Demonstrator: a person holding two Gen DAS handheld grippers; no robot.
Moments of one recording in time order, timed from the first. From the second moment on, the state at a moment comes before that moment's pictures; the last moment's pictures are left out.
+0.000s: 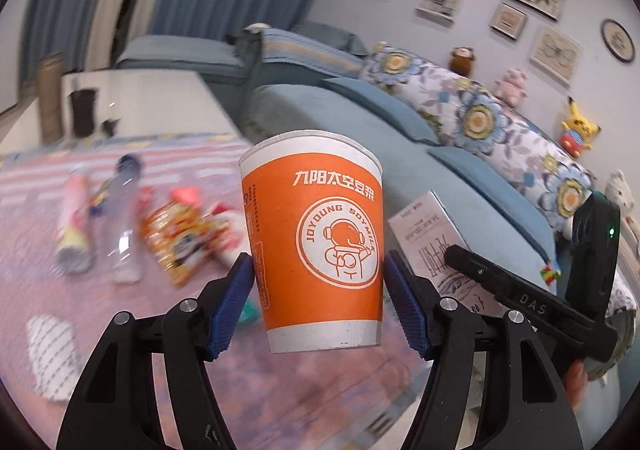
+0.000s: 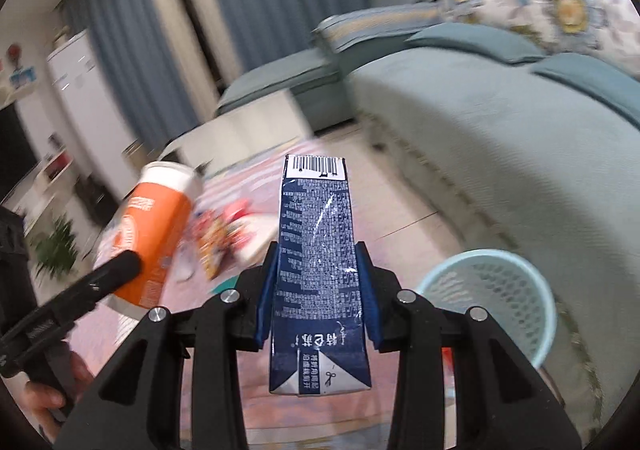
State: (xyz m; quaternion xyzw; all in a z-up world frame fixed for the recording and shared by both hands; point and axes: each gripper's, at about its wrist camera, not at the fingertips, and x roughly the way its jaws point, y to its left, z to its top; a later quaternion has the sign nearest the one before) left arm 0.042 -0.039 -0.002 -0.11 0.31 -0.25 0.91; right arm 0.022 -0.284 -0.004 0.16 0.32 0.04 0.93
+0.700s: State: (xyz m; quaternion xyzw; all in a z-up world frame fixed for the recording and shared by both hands) left arm 0.099 -0.225 -0.099 -0.05 0.43 -0.35 0.83; right arm 0.019 -0.446 -0.122 0.31 0.39 -0.11 0.86
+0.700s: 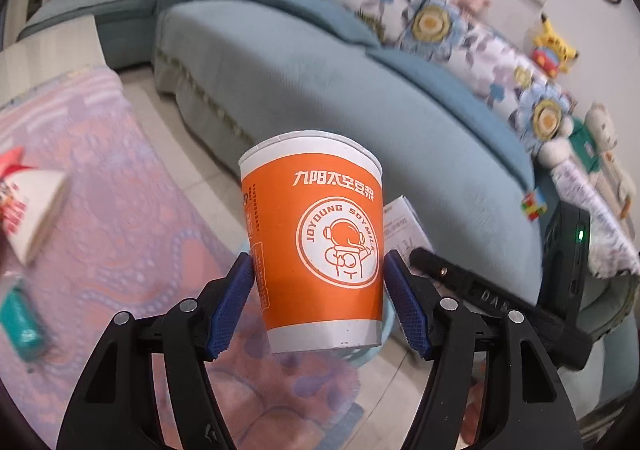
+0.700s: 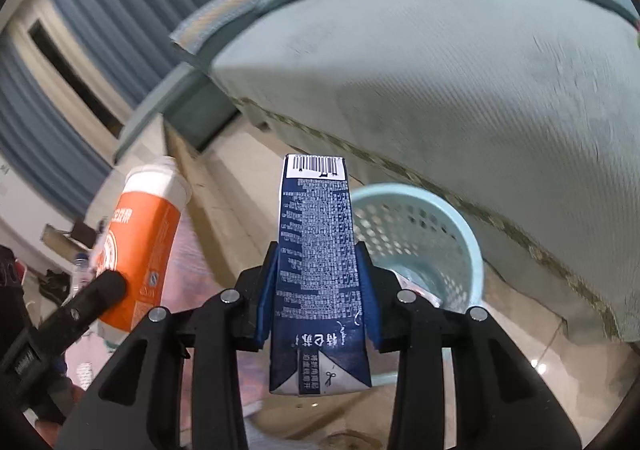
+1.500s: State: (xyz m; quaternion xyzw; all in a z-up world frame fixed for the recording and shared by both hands) left arm 0.086 -0.195 -0.077 -0.08 0.40 -0.37 0.83; right arm 0.015 -0.425 -0.114 0.25 0.38 -0.11 0.88
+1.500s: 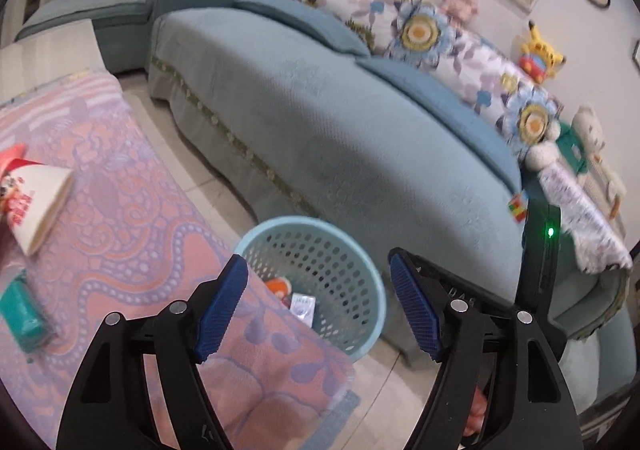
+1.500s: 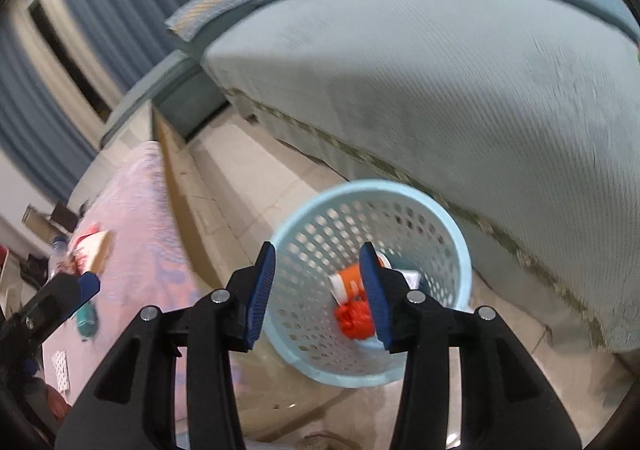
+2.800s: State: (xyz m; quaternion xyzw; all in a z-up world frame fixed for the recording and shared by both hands) left arm 0.036 0.151 -0.114 -0.16 0.39 0.02 0.90; right arm 0.100 -0.100 -0.117 -0.03 0.40 0.14 0.91
